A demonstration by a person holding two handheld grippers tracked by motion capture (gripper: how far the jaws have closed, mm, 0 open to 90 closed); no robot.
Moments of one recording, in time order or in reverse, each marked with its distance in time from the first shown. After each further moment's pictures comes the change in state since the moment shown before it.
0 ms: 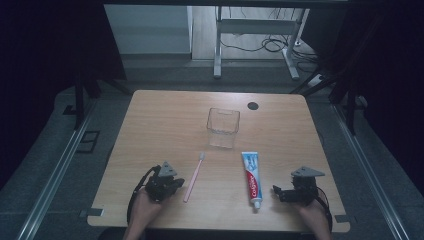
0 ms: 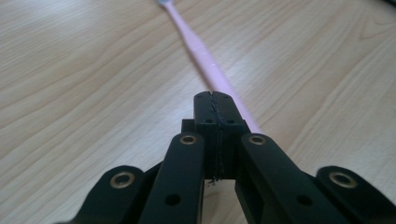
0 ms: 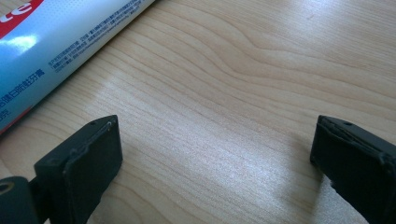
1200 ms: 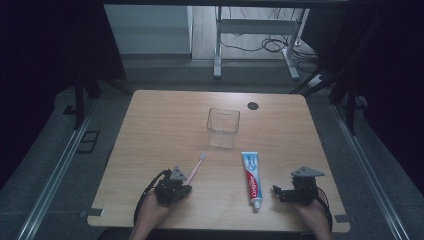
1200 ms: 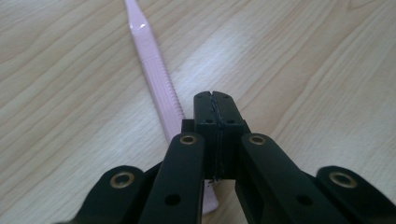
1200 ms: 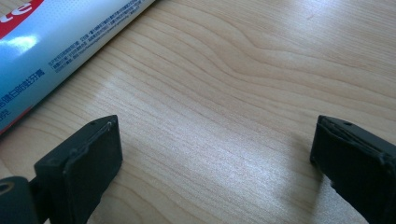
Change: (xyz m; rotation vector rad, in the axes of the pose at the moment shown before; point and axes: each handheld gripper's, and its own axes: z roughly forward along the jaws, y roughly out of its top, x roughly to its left) left arm -0.011 0.000 0.017 0.081 -0.037 0.025; right arm 0.000 0.000 0.000 0.000 0.000 0.000
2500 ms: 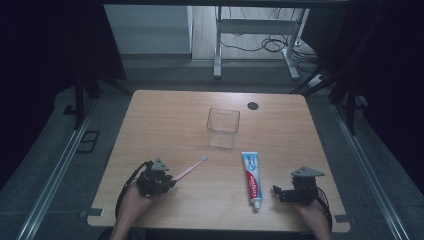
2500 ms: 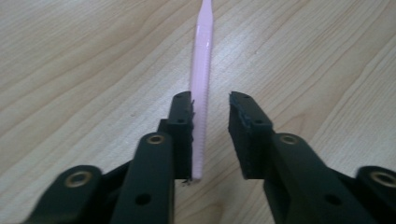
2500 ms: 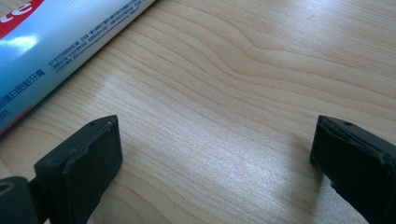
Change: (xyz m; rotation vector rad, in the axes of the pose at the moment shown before) left arm 0.041 -0.006 -0.032 0.020 0.054 -0.024; right arm 0.000 0.000 0.000 0.000 0.000 0.000
